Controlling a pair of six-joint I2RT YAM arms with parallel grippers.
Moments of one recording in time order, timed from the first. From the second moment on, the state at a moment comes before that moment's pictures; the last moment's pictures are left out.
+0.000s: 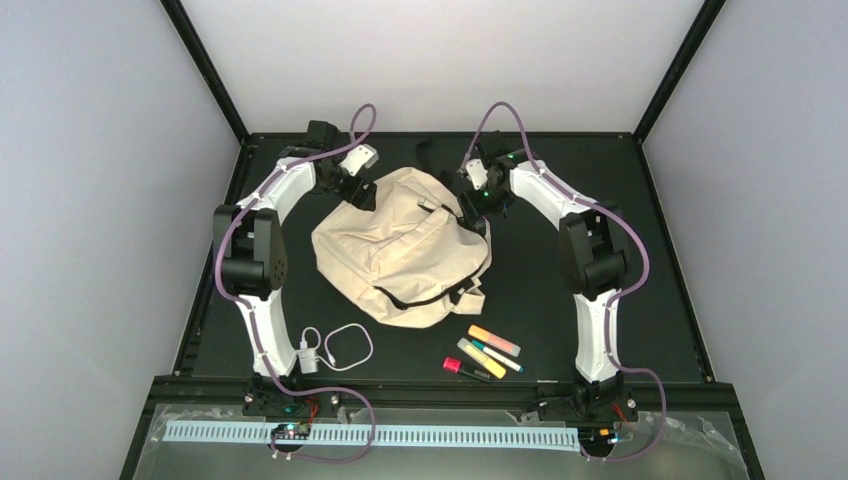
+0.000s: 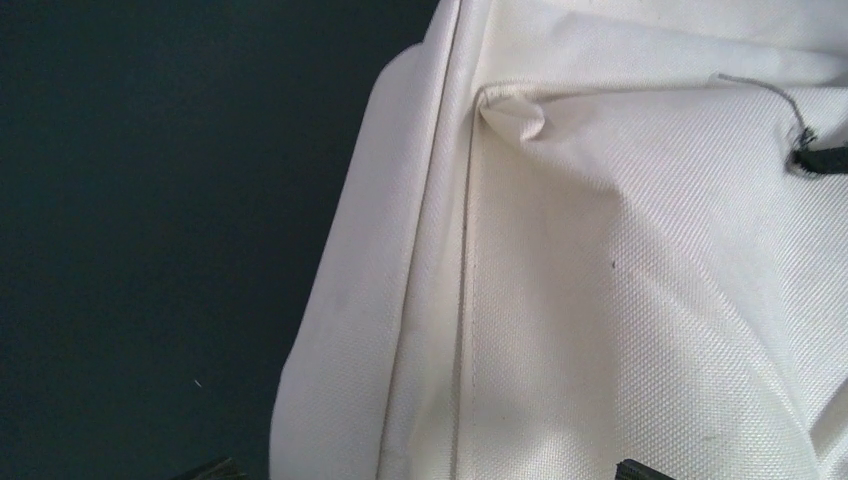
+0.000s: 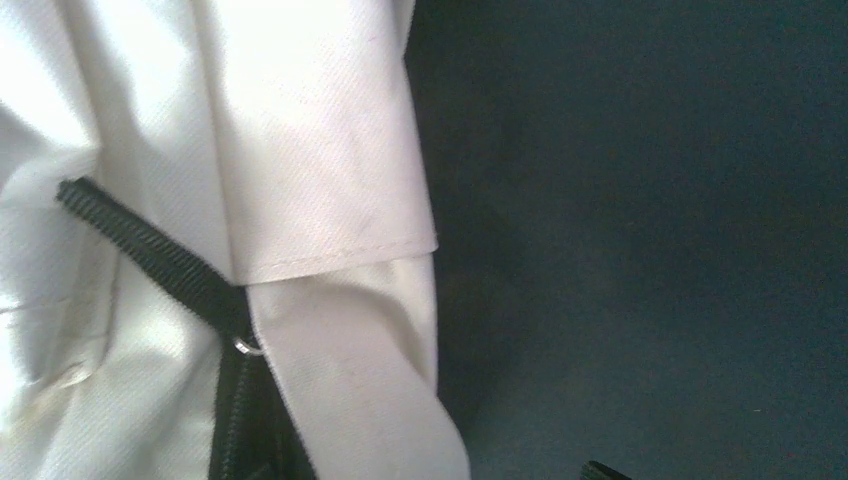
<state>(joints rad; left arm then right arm) -0.12 2.00 1.63 -0.69 0.38 0.46 0.40 2.11 1.74 -0.84 -0.12 -0.09</state>
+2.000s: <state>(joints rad) -0.30 1.49 1.66 -0.93 0.59 0.78 0.56 1.64 1.64 -0.17 -0.63 -0.44</state>
